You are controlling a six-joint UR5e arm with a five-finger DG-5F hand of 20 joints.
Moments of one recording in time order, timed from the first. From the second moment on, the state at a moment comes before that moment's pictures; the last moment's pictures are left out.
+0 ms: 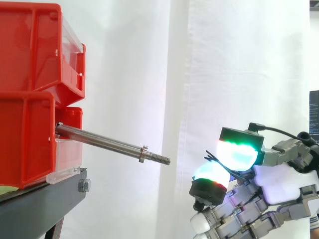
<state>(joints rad) -0.03 -2.28 -1.25 -2.96 -1.62 0.13</state>
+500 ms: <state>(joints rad) -0.03 -2.25 -1.25 -3.02 -1.62 0.08</state>
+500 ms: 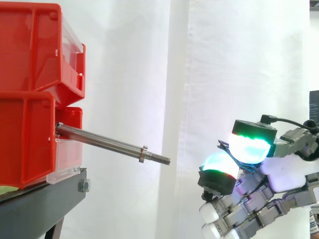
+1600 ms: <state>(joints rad) -0.02 -2.24 -1.25 -3.03 -1.60 0.08</state>
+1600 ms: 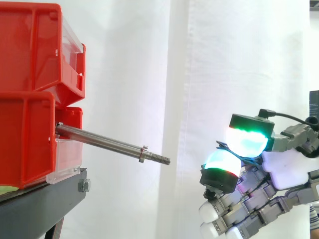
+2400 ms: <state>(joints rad) -0.02 -2.24 -1.25 -3.03 -1.60 0.08</state>
